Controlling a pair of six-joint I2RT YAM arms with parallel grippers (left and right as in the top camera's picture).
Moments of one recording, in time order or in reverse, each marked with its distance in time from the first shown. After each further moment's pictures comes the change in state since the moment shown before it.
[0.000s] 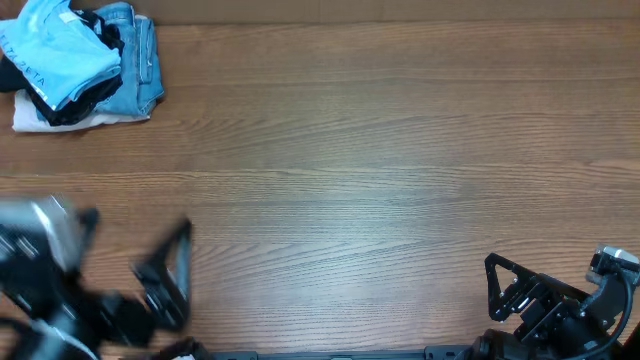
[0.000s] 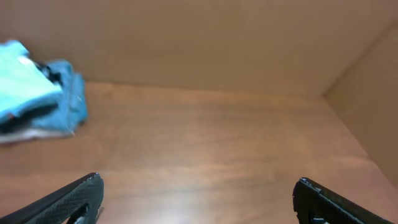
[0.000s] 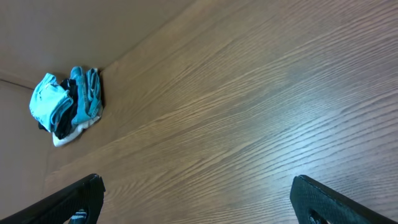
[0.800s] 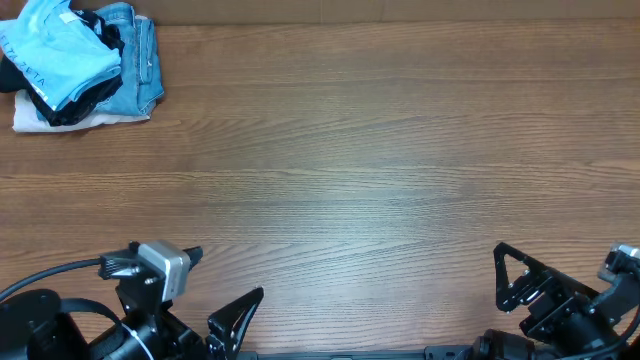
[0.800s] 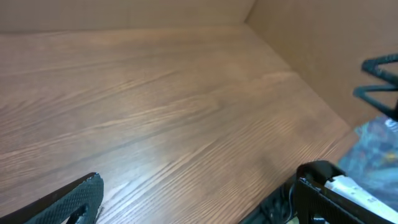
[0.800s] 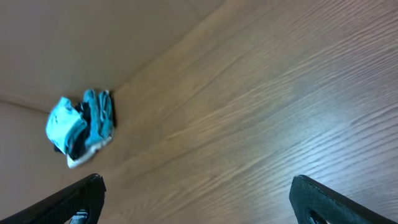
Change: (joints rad) left arm -0.246 -0.339 -0.724 0.202 0.145 0.119; right arm 0.000 -0.010 0.000 0.086 0.013 0.114
